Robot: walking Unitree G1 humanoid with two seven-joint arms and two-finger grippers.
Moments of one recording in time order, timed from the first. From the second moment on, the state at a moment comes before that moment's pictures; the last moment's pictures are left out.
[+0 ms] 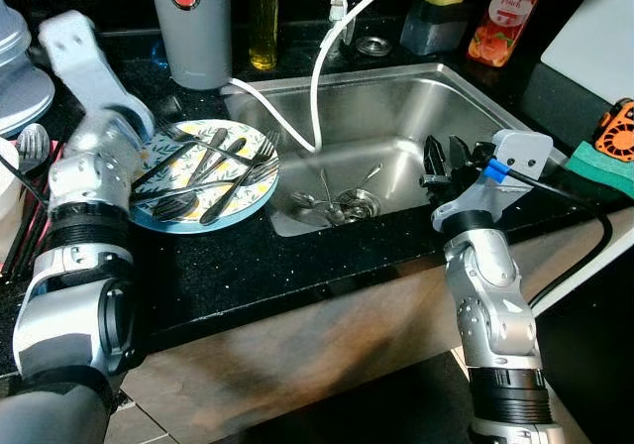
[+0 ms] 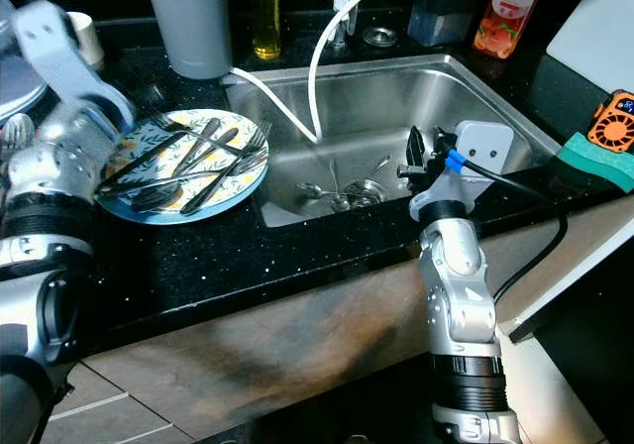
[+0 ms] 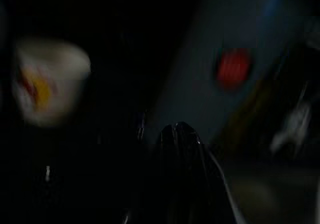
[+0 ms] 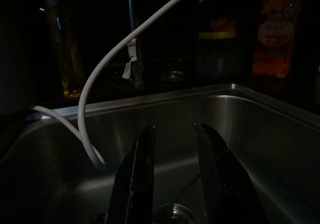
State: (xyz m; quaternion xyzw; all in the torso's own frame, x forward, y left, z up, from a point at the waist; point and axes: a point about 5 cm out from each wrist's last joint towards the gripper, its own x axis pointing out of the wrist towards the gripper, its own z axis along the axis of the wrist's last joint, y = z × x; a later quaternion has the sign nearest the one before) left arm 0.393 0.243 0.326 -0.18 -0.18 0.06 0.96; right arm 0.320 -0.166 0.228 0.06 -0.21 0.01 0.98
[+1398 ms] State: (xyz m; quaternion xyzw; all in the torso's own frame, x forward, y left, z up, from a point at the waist) left arm 0.407 0.100 0.317 -0.15 -0.18 -0.19 0.95; right arm 0.317 -0.166 0.230 0.06 -0.22 0.01 0.97
